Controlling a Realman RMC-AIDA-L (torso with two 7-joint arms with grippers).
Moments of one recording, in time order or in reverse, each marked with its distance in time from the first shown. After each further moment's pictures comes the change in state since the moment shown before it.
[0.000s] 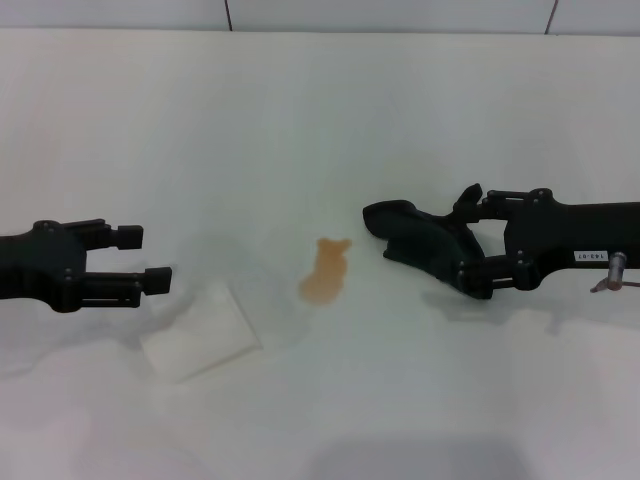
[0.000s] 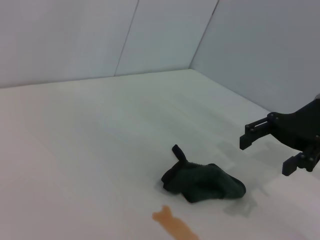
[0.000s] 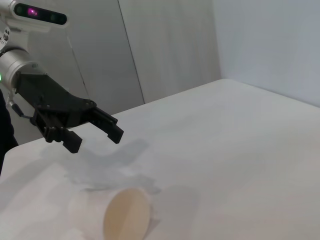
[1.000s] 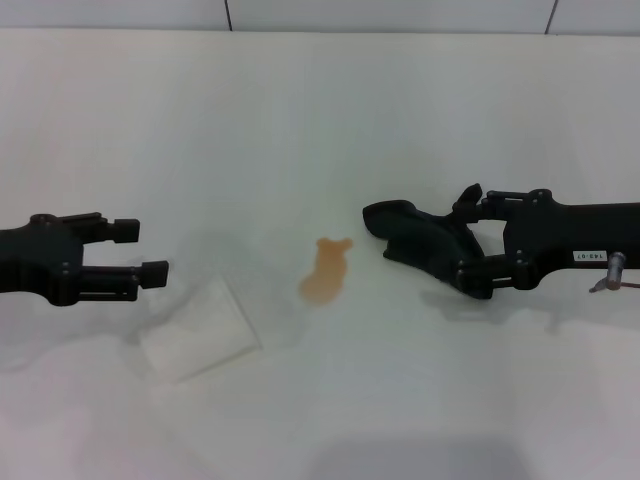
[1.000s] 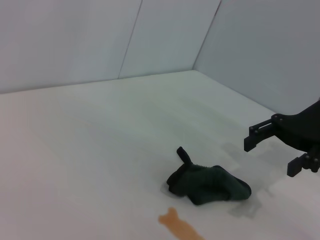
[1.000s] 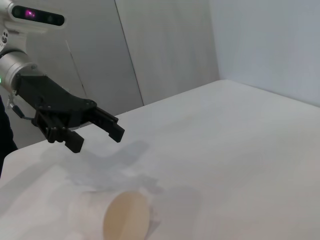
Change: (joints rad) left arm -0.005 0.006 0.002 0.000 -0.005 -0.010 0.005; right arm 0.001 0.001 0.001 0.009 0.006 0.001 0.004
